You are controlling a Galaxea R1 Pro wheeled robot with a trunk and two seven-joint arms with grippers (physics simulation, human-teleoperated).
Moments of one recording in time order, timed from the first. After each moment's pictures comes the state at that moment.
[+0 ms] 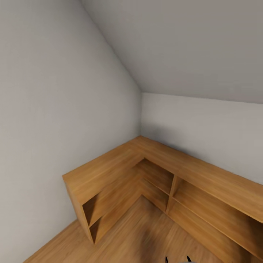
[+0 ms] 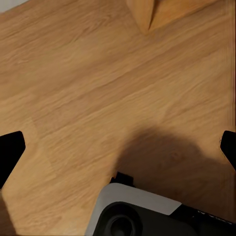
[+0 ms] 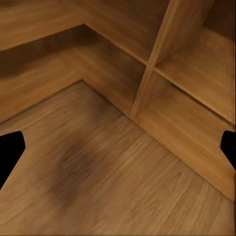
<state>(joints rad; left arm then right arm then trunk) -0.09 0.04 -0.23 -0.24 0.51 -0.37 0.14 -0.29 0.07 0.61 -0.04 -0.30 -0.82 -0.39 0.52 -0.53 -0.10</state>
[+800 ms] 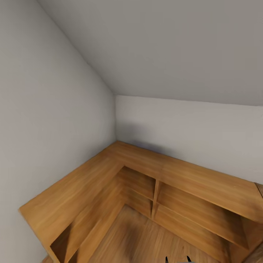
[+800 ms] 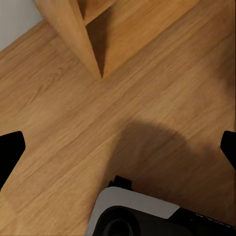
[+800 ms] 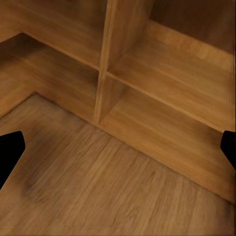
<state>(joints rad) -0.09 0.04 -0.23 -0.24 0.51 -0.37 0.14 -0.29 0.07 0.61 -0.04 -0.30 -0.82 -0.39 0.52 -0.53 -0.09</state>
